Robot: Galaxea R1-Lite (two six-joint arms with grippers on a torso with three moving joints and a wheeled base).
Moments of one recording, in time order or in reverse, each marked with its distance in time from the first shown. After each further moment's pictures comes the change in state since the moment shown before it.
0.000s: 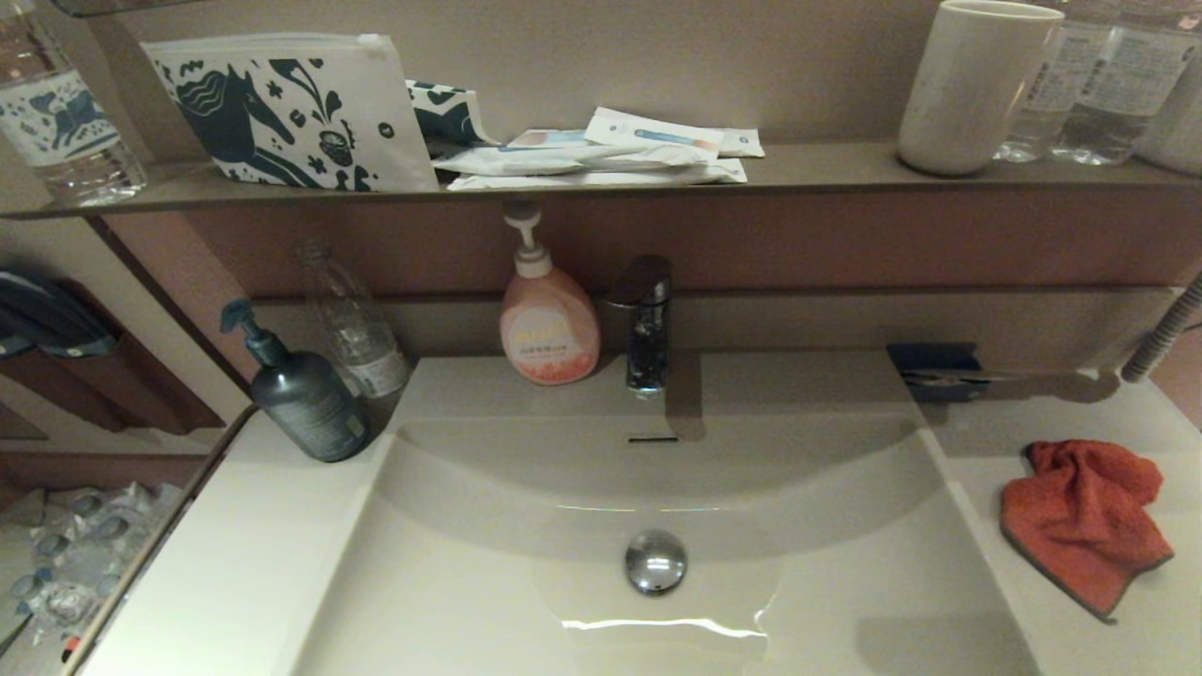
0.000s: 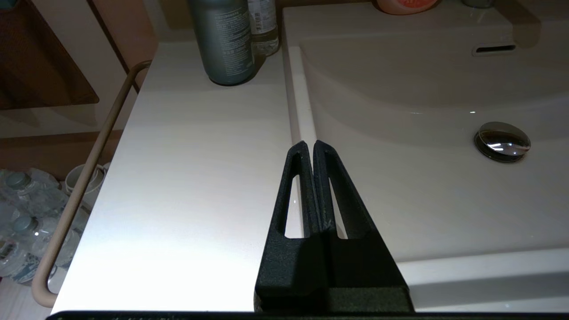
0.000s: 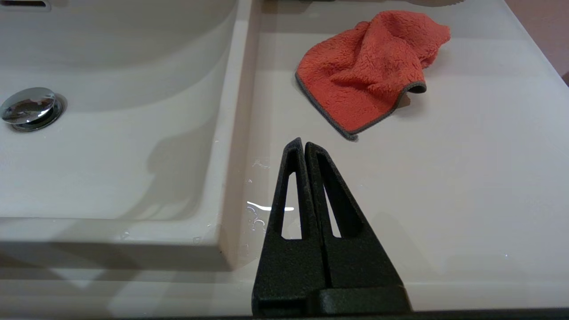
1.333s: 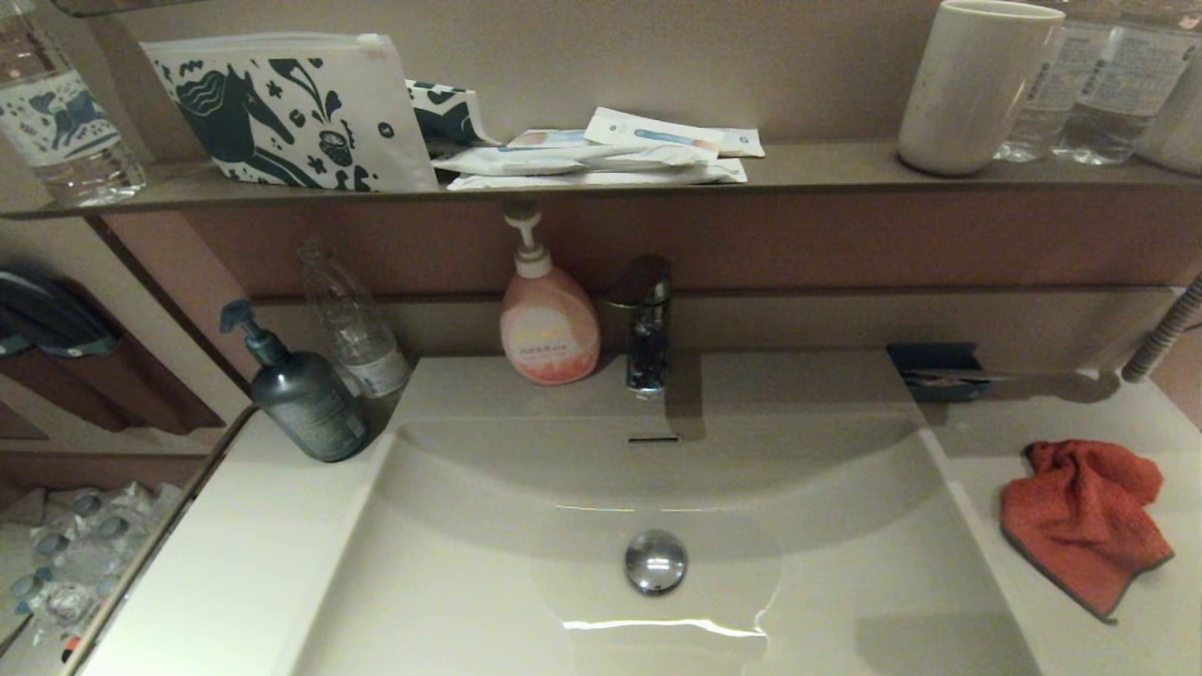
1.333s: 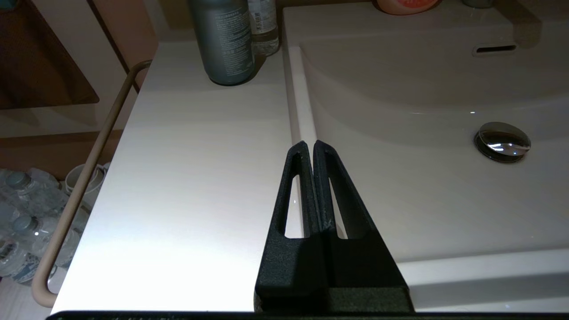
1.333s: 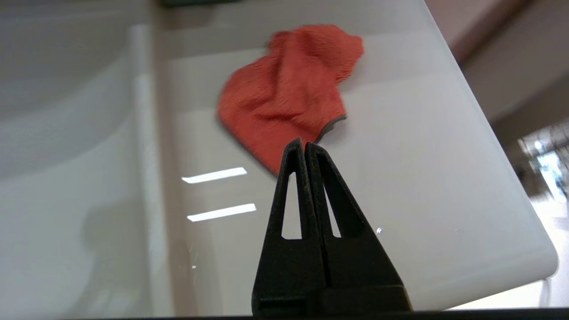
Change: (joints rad) left arm 0.000 0.000 0.000 0.000 0.001 -0.001; right arm -0.016 0.630 -0.322 -0.088 -0.253 0.053
